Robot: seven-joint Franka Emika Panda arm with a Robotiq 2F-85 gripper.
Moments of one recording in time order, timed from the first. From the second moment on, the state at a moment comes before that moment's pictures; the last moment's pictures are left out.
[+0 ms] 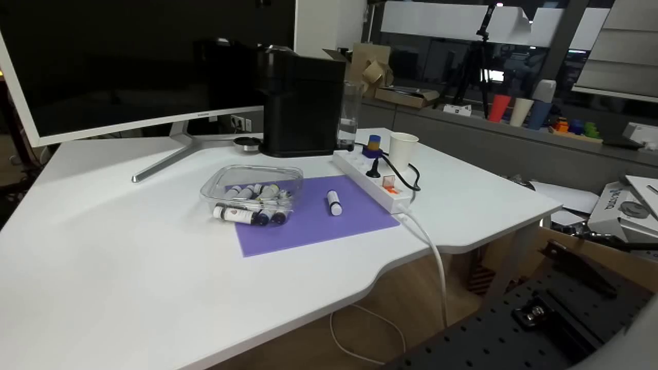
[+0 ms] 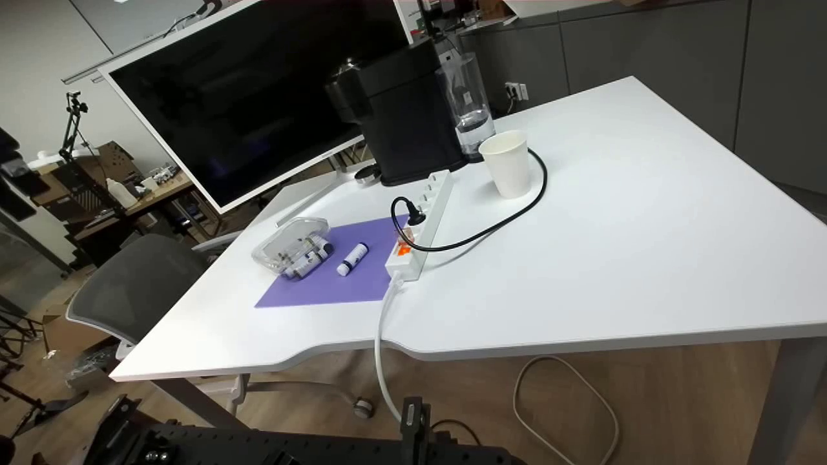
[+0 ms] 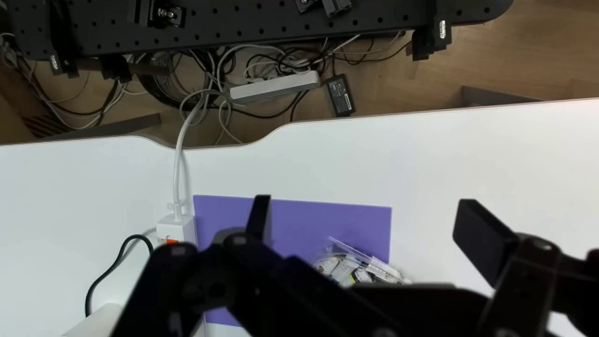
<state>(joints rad) 0.13 -0.70 0.41 -2.61 0.13 1.84 0.46</state>
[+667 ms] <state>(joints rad) 0.07 -0.69 0.46 -2.63 -0.13 2.02 0.51</state>
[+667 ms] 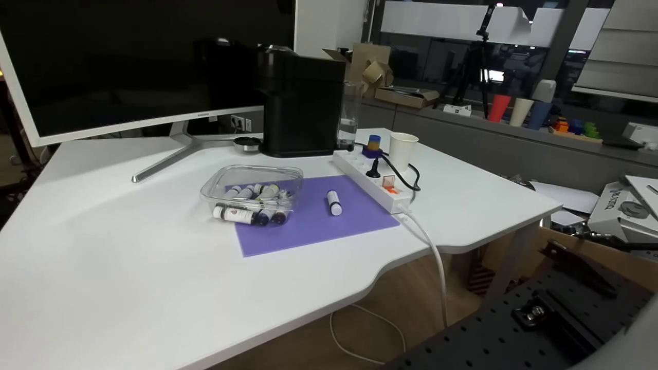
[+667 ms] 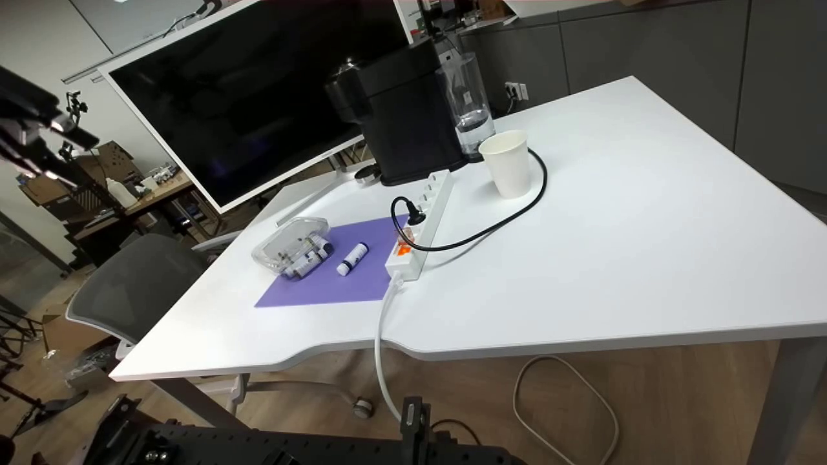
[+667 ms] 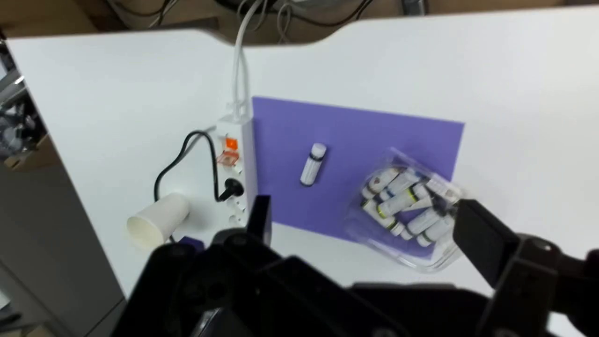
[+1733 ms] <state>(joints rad) -0.07 -0.12 0.43 -2.51 -0.84 2.50 0.75</state>
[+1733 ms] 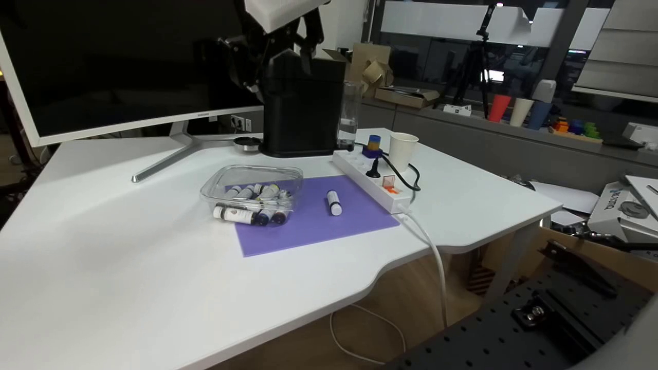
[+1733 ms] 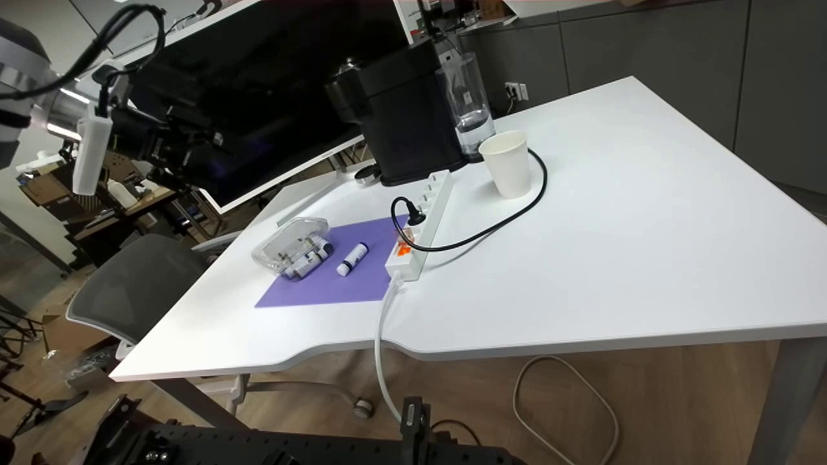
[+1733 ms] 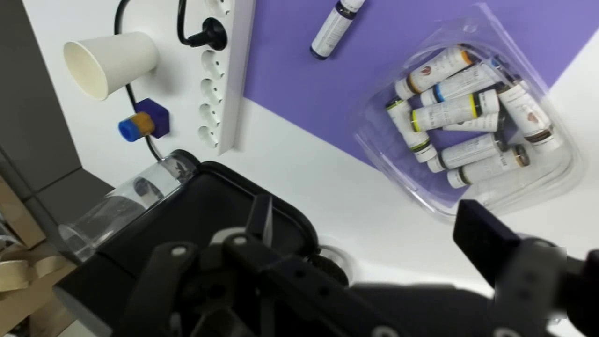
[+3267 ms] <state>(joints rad) 0.12 0.09 0.20 -2.56 -0.69 2.54 -0.05</state>
